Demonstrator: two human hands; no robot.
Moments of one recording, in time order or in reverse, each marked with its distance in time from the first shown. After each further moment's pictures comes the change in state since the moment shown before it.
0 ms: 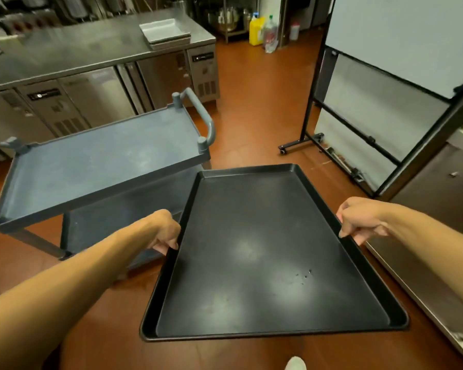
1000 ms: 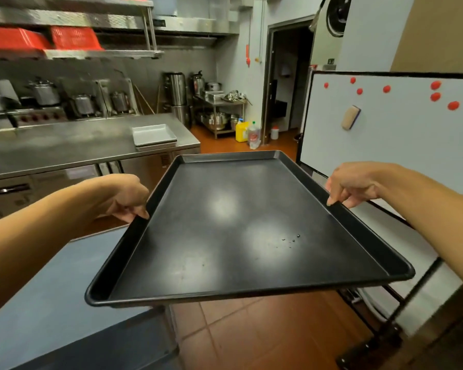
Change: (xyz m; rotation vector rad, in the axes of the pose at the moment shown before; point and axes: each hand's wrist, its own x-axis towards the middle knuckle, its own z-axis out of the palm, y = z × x) left_hand 0.080 0.388 -0.262 0.119 0.307 0.289; right_hand 0.080 -0.262 -0.393 0.064 0.315 -0.312
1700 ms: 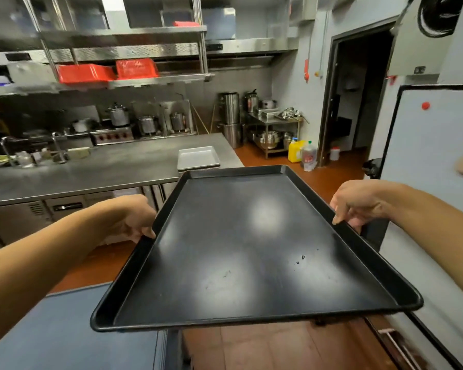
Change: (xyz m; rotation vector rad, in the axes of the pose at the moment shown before) left_hand 0.242 0.063 -0.080 0.193 0.097 -0.203; right_hand 0.310 -0.138 -0.049 -0.040 -0.178 -0.132
